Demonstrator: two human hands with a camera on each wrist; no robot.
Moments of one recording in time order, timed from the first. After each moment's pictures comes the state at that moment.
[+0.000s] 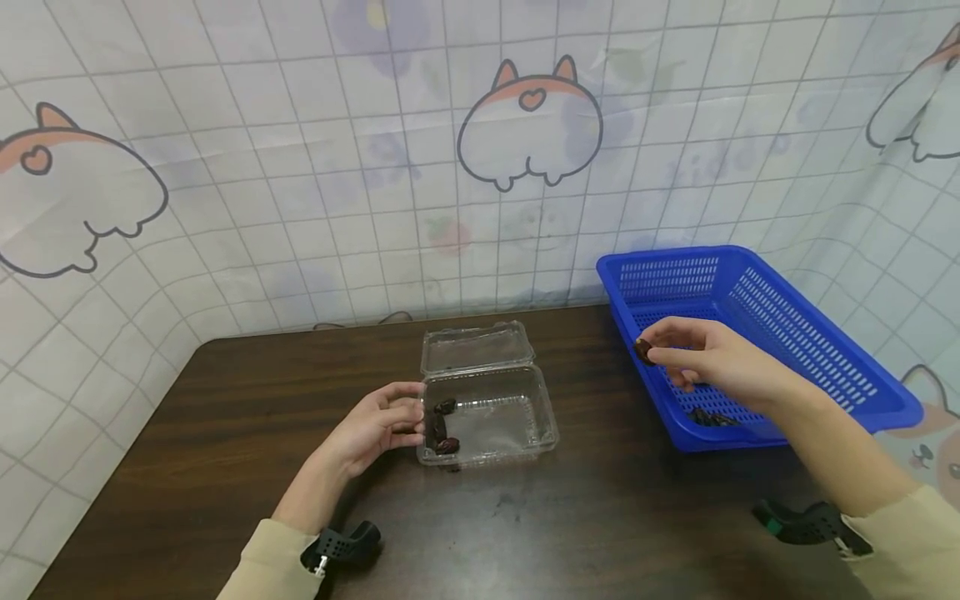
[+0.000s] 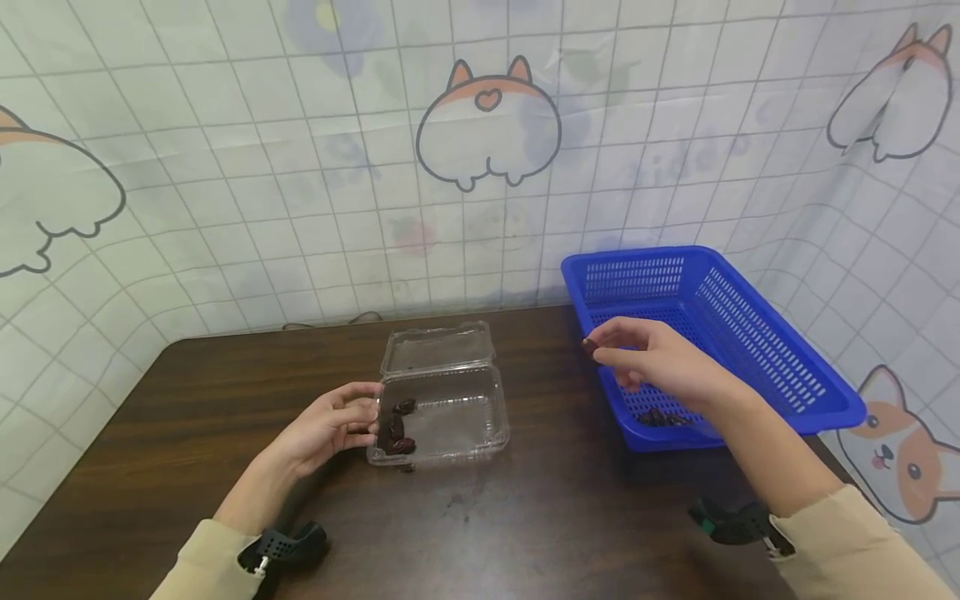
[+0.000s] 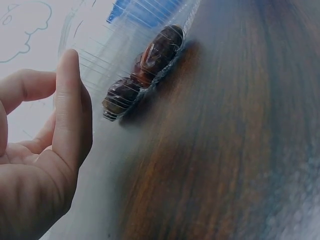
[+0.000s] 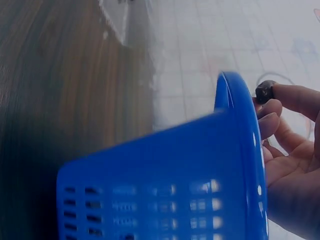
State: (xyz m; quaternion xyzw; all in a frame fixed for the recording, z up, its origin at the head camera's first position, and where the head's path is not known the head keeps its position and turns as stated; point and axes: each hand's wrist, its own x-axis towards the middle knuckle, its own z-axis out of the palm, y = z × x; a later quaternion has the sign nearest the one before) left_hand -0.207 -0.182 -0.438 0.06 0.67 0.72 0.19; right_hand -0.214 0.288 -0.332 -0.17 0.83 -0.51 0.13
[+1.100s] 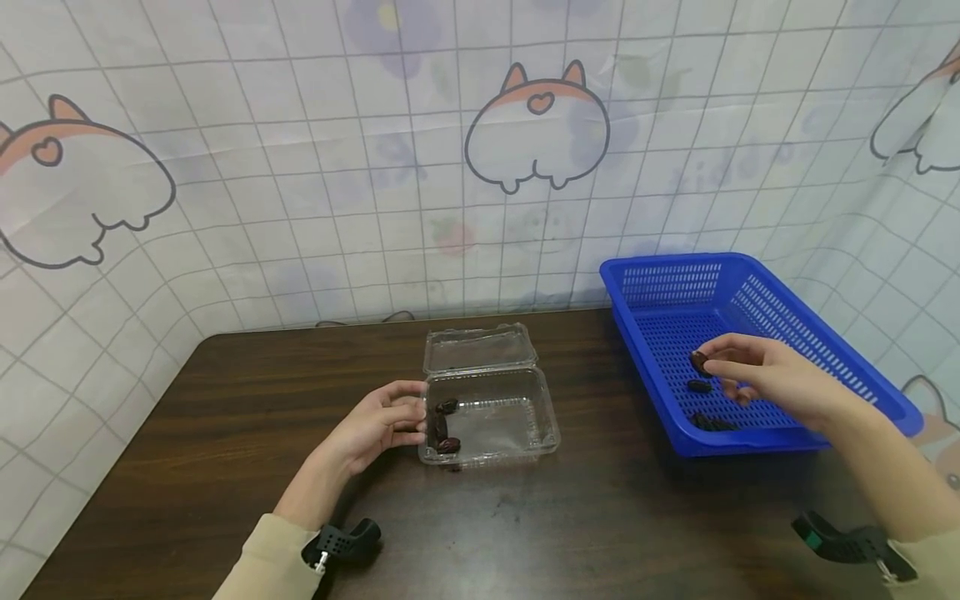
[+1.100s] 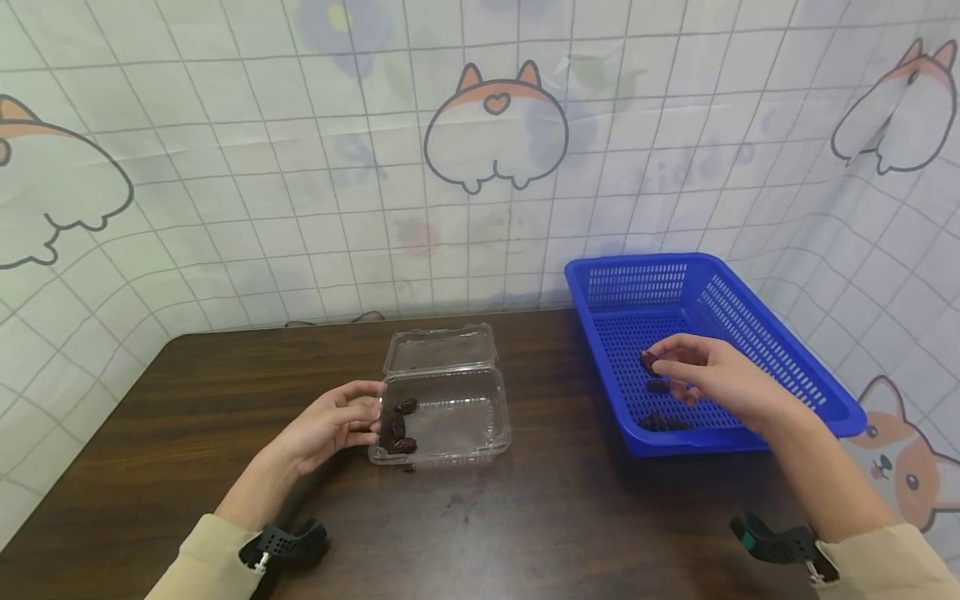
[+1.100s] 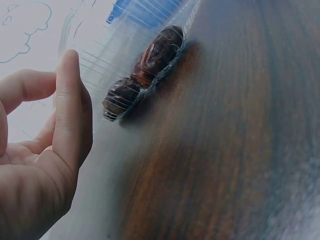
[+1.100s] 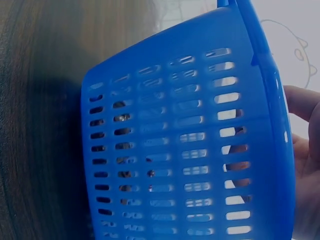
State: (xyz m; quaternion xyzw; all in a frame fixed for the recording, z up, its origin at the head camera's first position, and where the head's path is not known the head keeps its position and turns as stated) left_hand -0.207 -0.183 -0.437 0.07 0.66 0.72 0.19; right_hand -0.210 0.347 -0.346 -0.12 0.86 -0.48 0.12
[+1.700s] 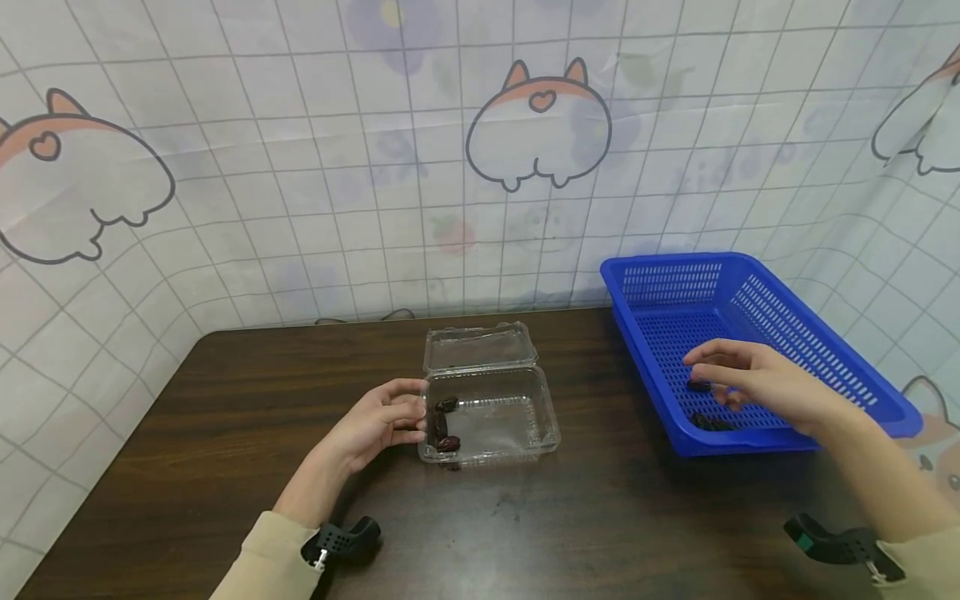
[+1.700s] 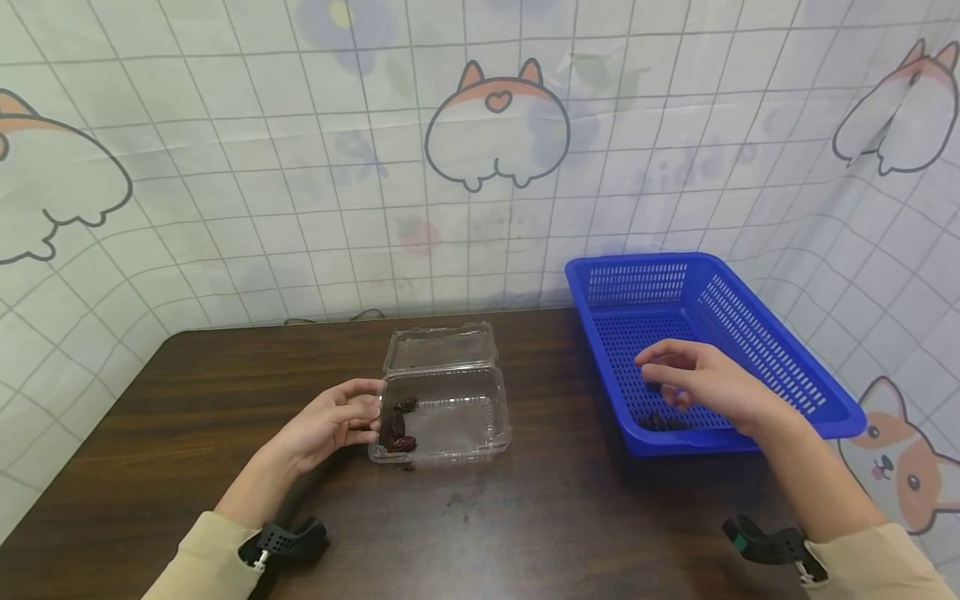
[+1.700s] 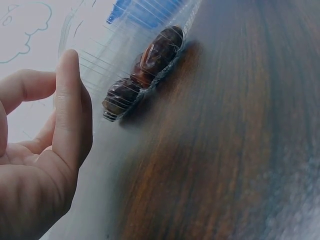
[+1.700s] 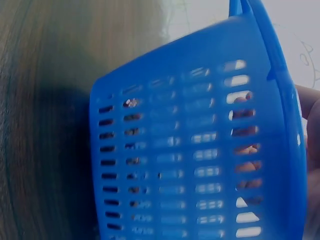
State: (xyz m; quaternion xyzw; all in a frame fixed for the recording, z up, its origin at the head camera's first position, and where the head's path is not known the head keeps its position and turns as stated) left_hand -0.209 -0.182 -0.440 0.06 0.65 0.73 0.19; right_hand -0.211 0.339 -0.352 -0.15 0.86 -0.47 0.13
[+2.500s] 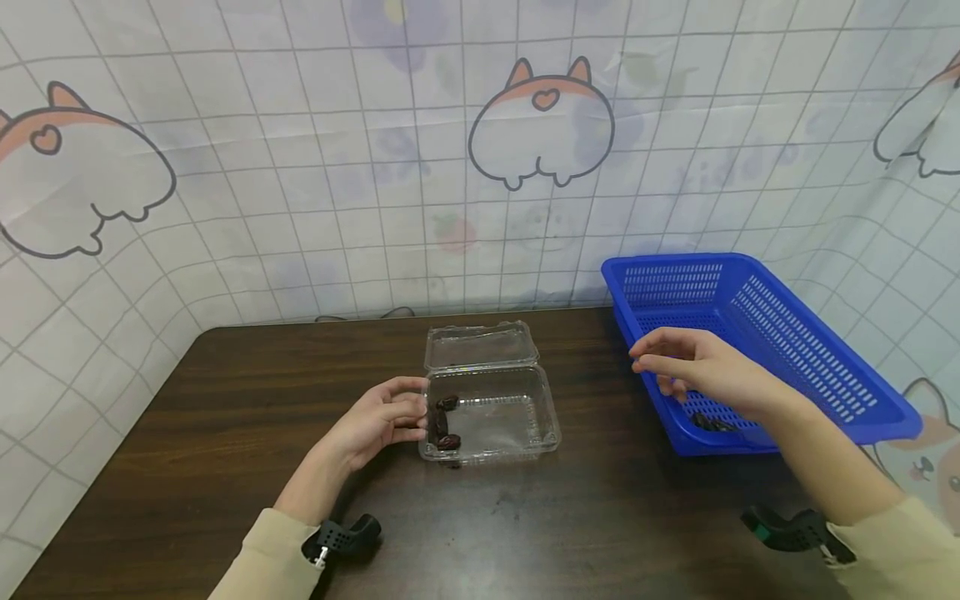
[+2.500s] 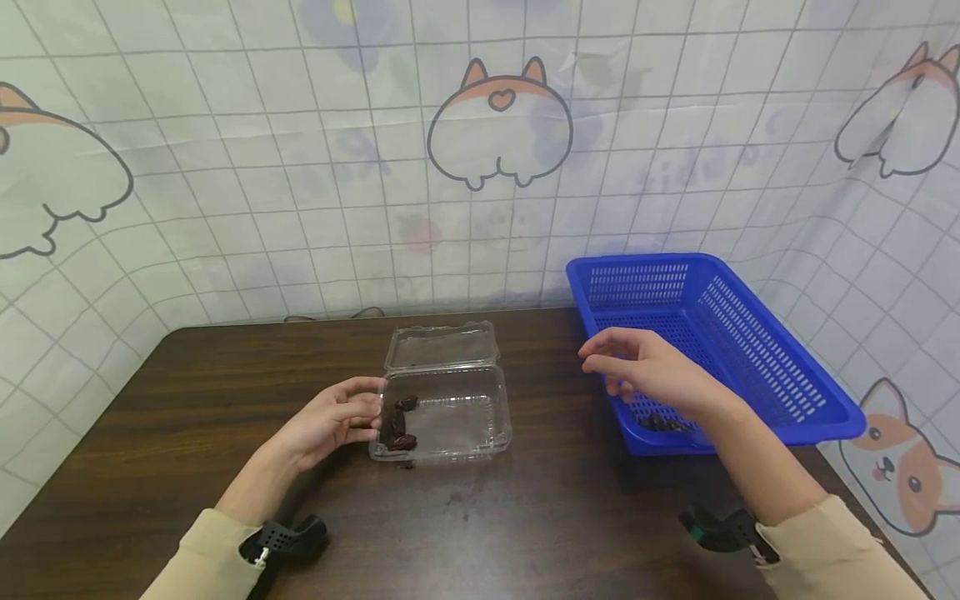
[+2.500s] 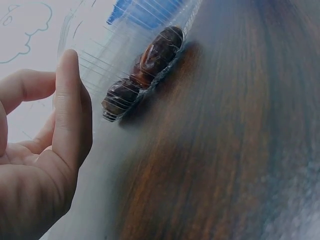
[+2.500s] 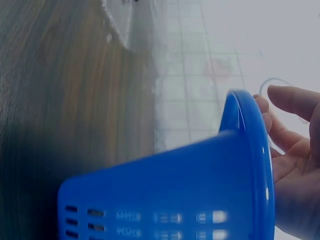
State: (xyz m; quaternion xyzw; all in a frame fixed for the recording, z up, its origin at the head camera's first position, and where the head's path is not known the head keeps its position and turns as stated) left_hand -0.208 -0.182 -0.440 0.06 0.65 0.73 0.19; right_hand -0.215 0.276 -0.334 -0.19 0.84 -0.49 0.14
